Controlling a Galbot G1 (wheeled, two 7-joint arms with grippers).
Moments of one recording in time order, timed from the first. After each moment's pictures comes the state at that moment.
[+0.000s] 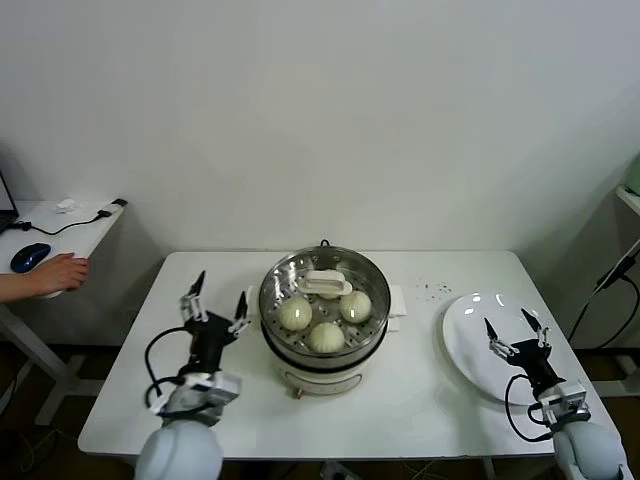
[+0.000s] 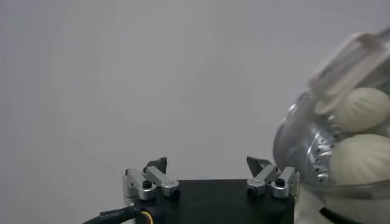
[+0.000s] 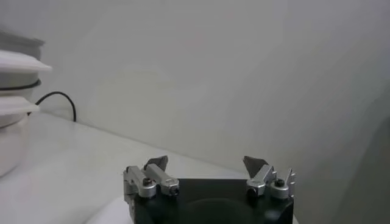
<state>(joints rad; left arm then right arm) 1.41 -1.40 -0.39 -2.14 0.65 0.33 -0.05 -1.30 1.11 0.71 1.48 0.22 0.21 -0.24</state>
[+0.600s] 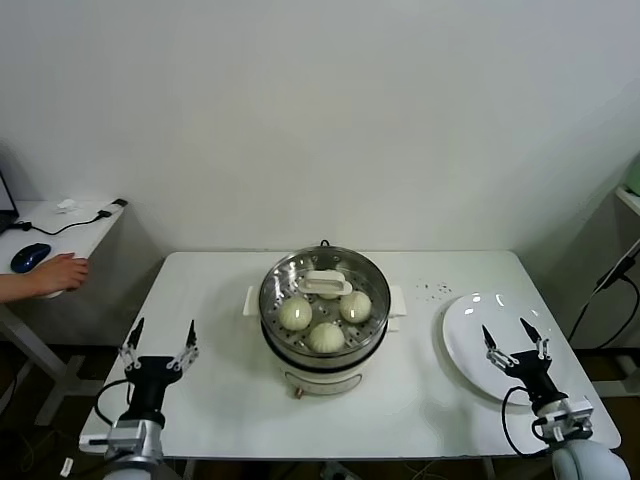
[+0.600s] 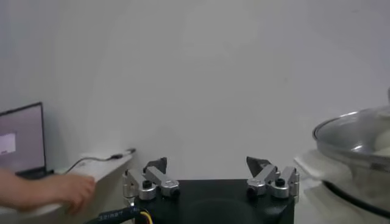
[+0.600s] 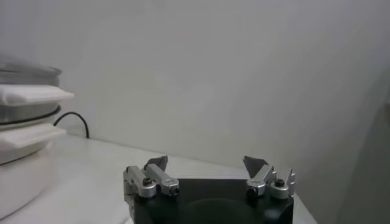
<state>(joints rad) 1.59 -1.47 -0.69 -2.04 0.06 -0.04 -0.03 -1.40 1.15 0.75 1.60 0.30 0.17 -0.26</state>
